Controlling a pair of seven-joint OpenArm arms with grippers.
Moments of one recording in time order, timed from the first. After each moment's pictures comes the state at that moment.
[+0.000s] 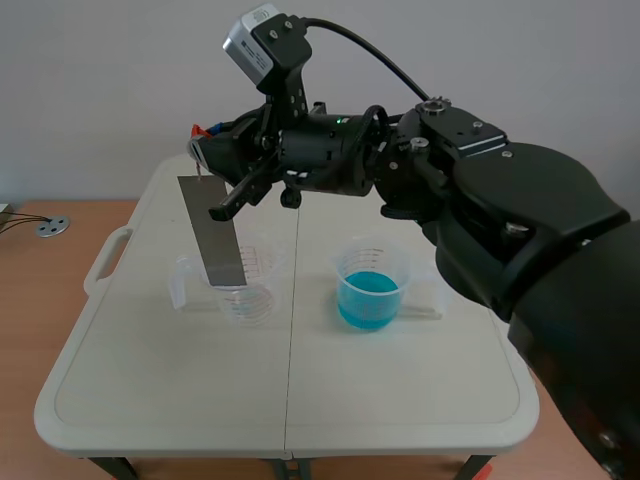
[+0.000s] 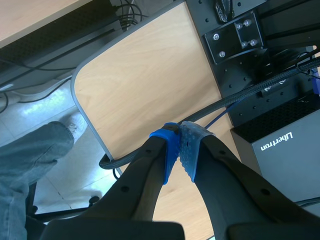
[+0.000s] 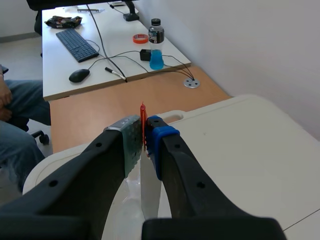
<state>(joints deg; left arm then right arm) 68.5 -30.2 -7.0 98.3 -12.5 -22.1 6.3 22.4 4.6 -27.8 71.8 11.4 43.8 -1.0</state>
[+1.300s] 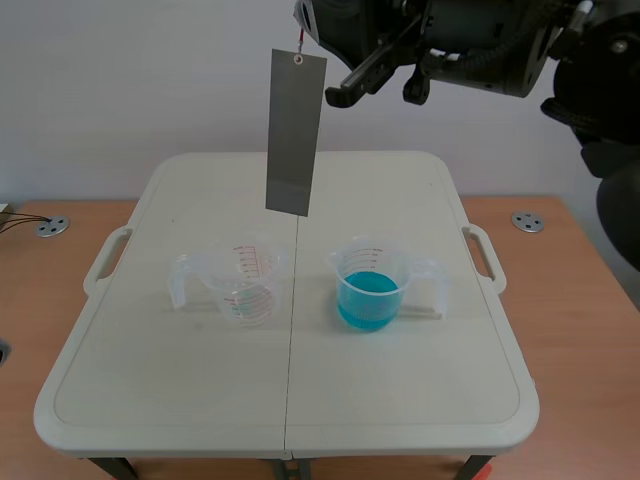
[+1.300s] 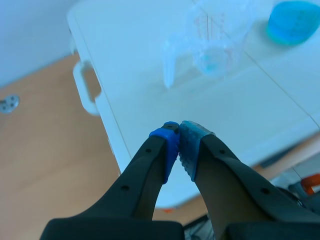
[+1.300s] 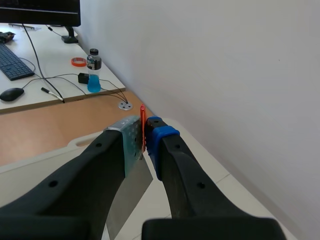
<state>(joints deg) 52.9 -30.5 -18.0 109.0 -12.5 -21.1 -13.1 13.2 13.8 -8.7 101.7 19.8 43.8 -16.0</state>
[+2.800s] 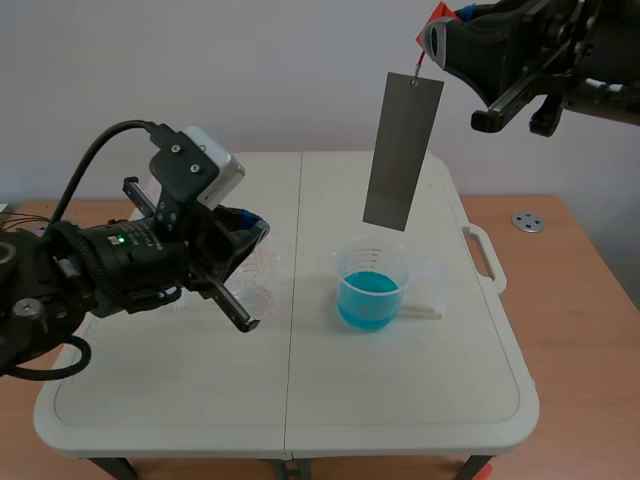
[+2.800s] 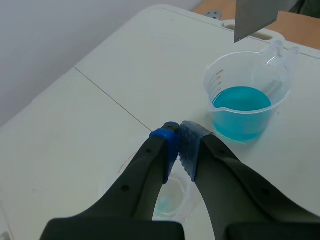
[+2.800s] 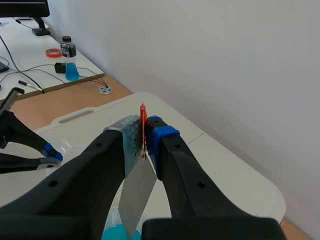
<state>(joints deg) 3.2 -20.7 19.8 93.1 1.6 -21.9 4.7 2.6 23.3 4.1 105.9 29.3 45.4 -16.1</state>
